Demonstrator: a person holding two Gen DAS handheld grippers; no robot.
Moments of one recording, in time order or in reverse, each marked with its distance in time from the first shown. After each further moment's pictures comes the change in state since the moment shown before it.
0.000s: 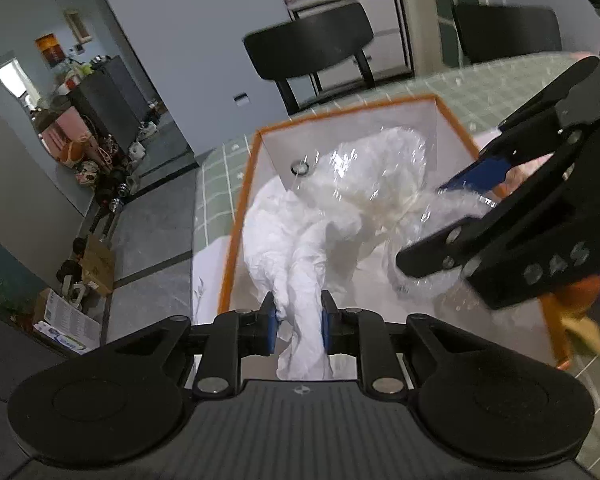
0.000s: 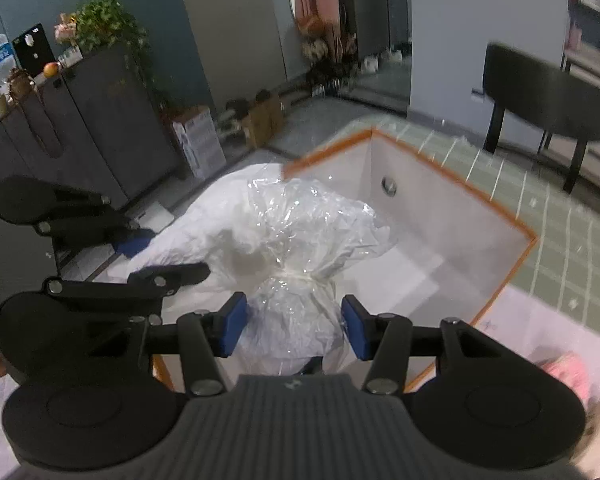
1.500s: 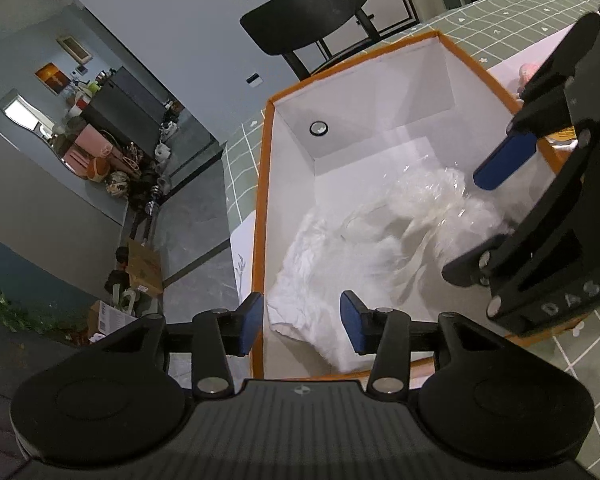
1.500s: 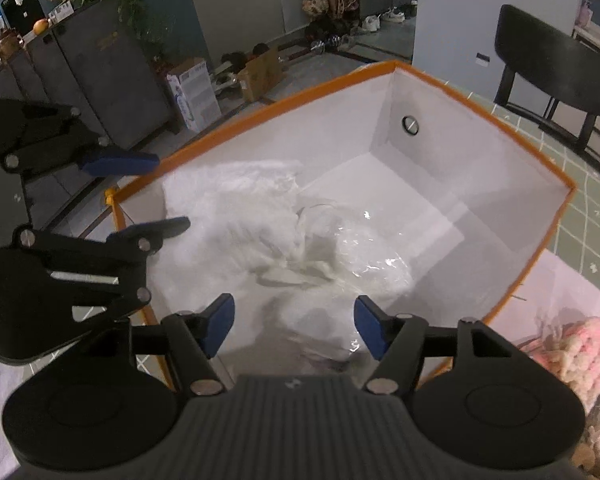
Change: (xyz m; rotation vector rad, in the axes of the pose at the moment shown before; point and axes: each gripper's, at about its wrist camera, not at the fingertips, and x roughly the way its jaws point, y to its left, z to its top) left arm 0.001 -0.008 0.004 0.160 0.080 0.150; right arm 0.029 0.015 -0.017 -0.029 0.114 -0.031
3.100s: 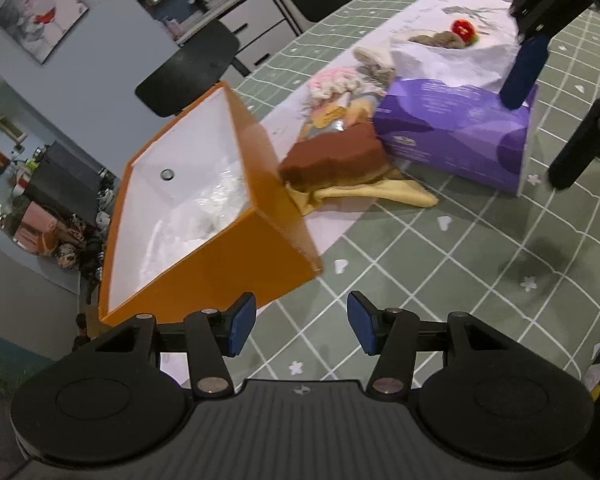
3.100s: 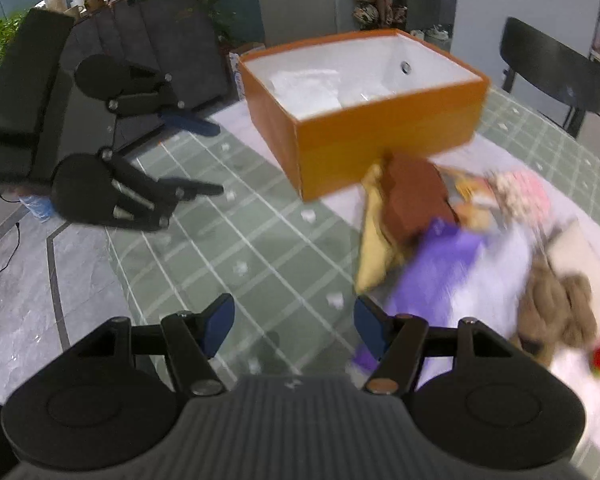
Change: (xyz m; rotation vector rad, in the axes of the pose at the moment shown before) left arm -0.097 -0.154 -0.068 0.214 -0.136 -0.151; right arm -0.176 -0.014 -0.222 -0.147 -0.013 0.080
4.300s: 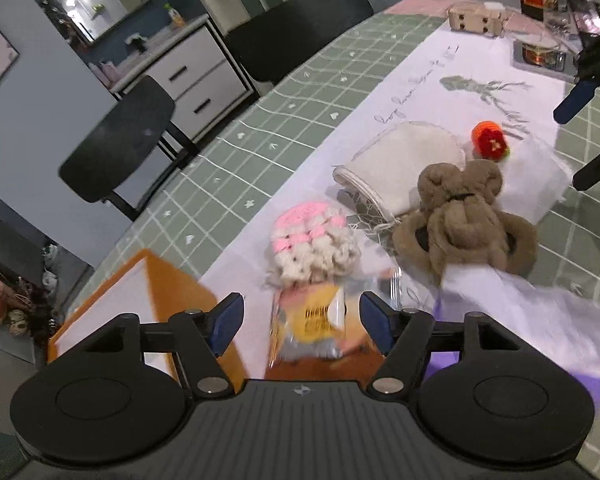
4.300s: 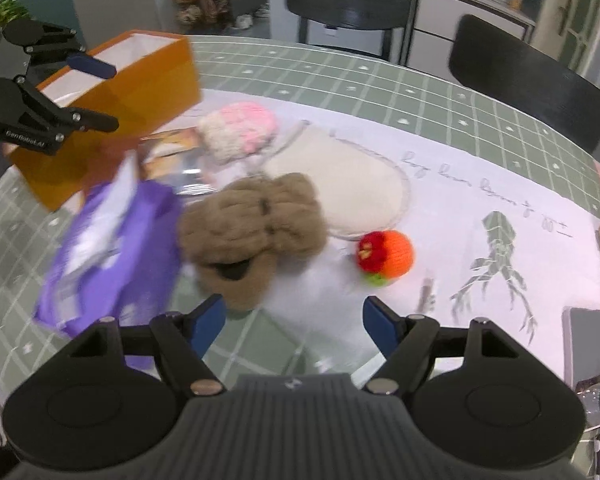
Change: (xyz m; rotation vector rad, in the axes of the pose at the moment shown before) left arm 0.119 0.015 0.200 0.069 -0.078 -0.169; right arm -0.041 -0.210 -0.071 0.341 0.008 -0.336
